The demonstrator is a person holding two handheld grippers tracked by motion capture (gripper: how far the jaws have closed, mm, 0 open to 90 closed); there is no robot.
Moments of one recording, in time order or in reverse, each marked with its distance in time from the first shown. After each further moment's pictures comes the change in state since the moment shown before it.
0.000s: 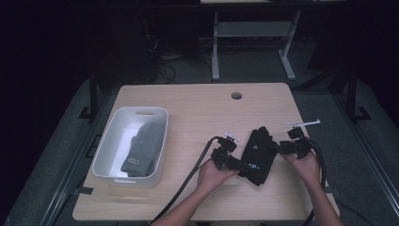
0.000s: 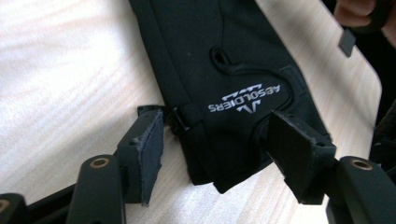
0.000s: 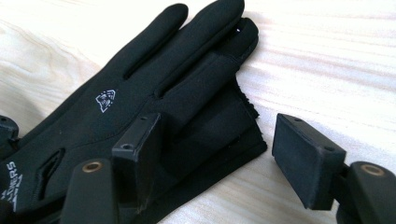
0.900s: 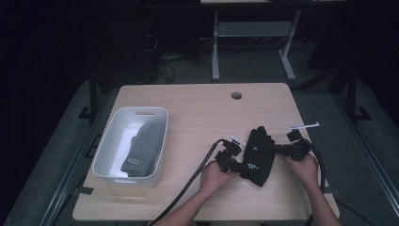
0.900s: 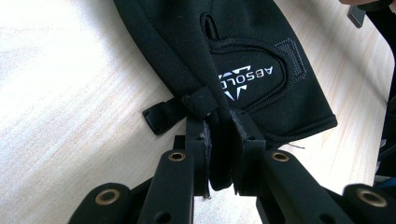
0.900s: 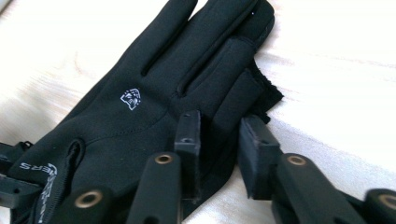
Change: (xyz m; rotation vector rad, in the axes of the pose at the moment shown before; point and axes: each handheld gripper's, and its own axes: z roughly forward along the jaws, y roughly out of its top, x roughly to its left) left arm -0.005 -0.001 0.014 0.064 -0.004 0.047; right arm -0.001 -0.008 0.007 -0.011 0.090 0.007
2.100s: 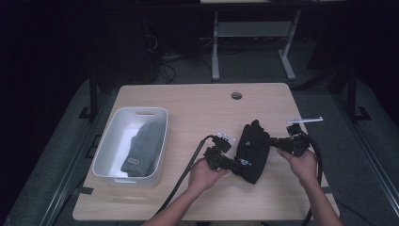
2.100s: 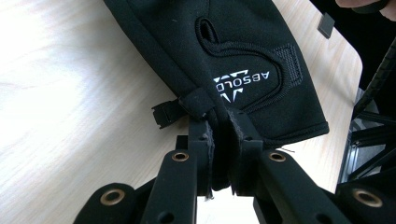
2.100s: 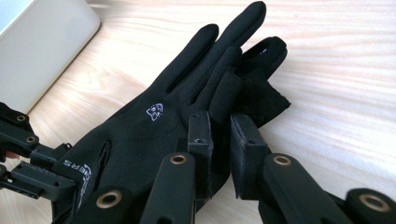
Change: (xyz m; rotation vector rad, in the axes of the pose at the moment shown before) left arm -0.001 -0.009 -0.049 -0.078 0.003 0.034; right arm 0.035 0.019 -0.026 -0.103 0.090 -0.010
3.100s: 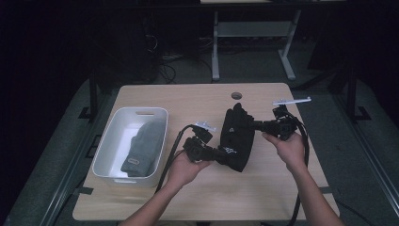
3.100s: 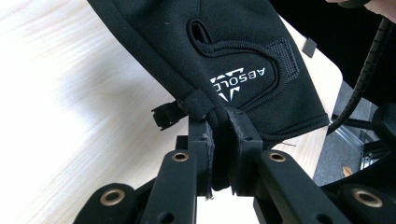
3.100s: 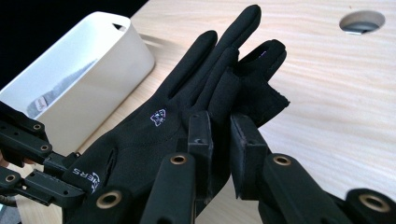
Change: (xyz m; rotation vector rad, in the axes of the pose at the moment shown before) left arm 0.001 0.000 -0.077 -0.079 0.051 0.043; right arm 0.058 0.057 -0.001 -0.056 0.077 -0.082
